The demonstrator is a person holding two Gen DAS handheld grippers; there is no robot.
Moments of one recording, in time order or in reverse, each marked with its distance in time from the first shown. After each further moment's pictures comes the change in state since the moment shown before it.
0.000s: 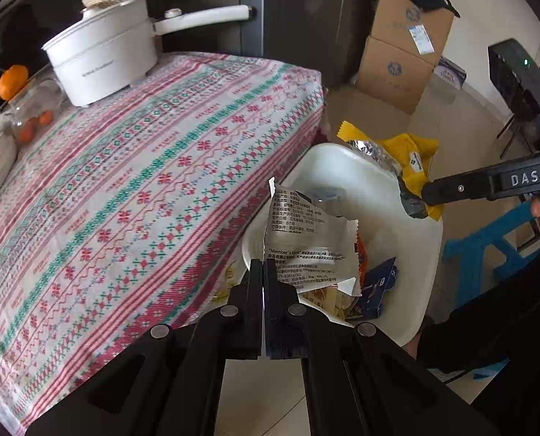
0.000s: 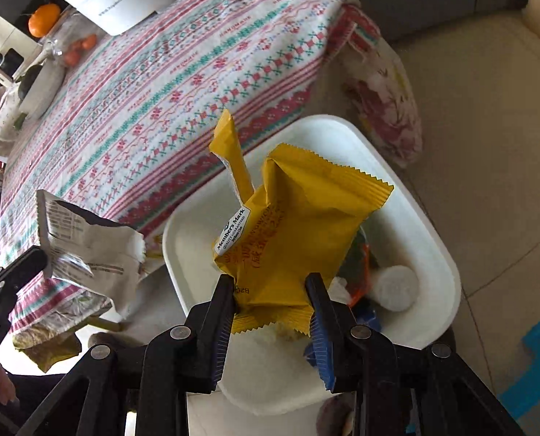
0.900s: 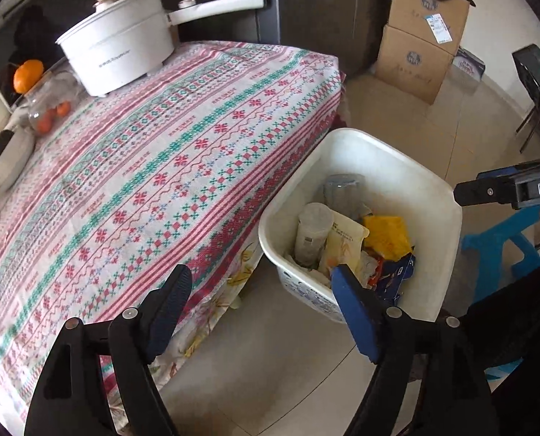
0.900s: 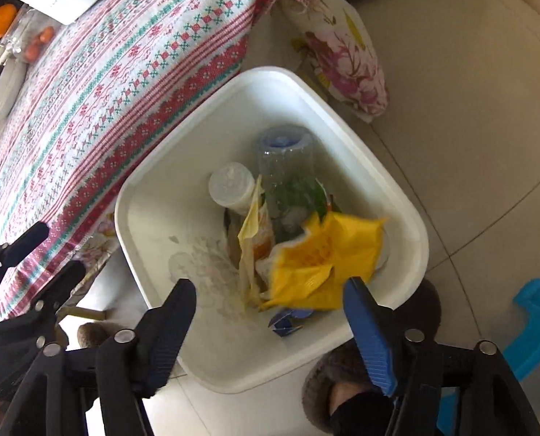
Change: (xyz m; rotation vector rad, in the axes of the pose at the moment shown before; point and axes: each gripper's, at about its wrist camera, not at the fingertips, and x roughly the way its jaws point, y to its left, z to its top) left arm -0.008 0.003 -0.011 -0.051 0.031 0.094; right arm 0.006 -0.029 -0.011 0.067 0.064 -0.083
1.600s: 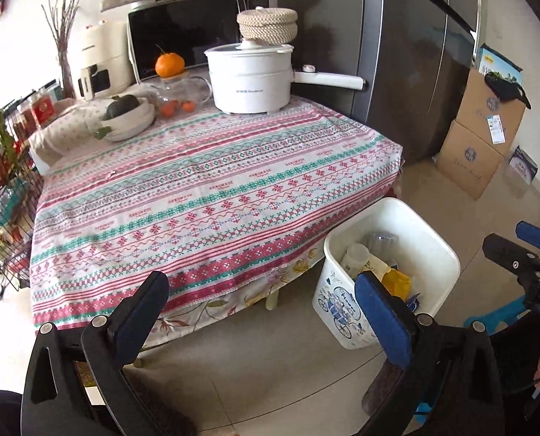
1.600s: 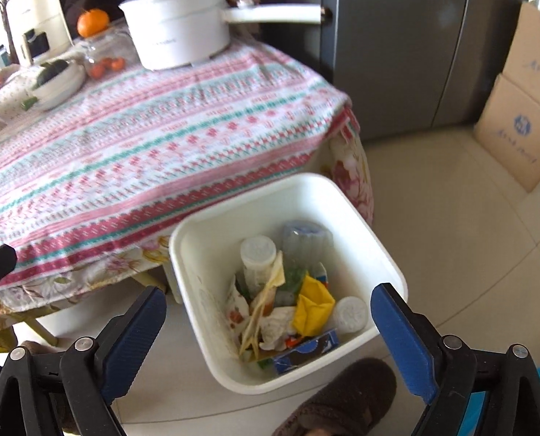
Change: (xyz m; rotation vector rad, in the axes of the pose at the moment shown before) left arm -0.130 0.037 -0.074 -0.323 -0.229 0.189; right arm -0.078 0.104 -0.094 -0.249 -0.461 -0.160
